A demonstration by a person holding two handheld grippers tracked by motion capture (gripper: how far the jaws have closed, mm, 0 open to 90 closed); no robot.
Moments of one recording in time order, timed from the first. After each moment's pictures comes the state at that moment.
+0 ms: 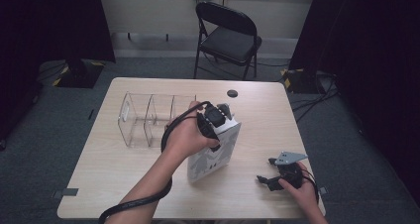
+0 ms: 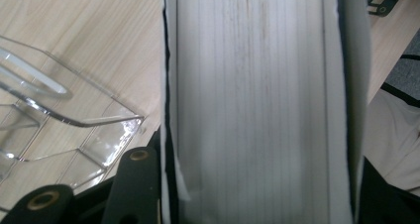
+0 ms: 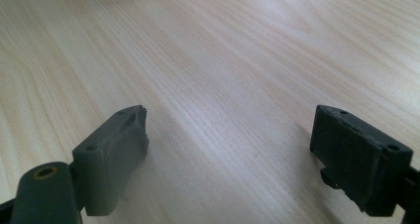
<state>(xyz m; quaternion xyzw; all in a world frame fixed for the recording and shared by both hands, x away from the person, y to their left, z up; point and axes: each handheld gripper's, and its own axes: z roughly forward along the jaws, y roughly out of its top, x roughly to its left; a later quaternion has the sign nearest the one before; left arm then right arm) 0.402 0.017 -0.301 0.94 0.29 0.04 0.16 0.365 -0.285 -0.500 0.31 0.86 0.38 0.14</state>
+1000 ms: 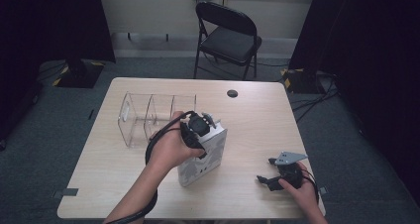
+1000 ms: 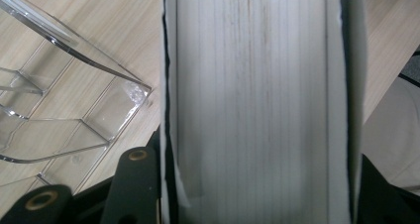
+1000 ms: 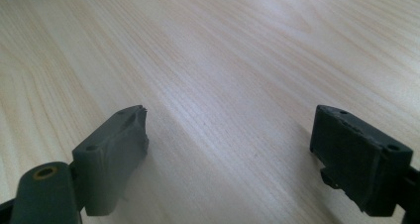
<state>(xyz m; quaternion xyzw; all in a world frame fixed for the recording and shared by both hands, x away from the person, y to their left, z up) 0.383 0.049 -0.319 0.94 0.30 0.05 0.17 0.364 -0.285 -0.500 0.31 0.86 0.38 0.14</state>
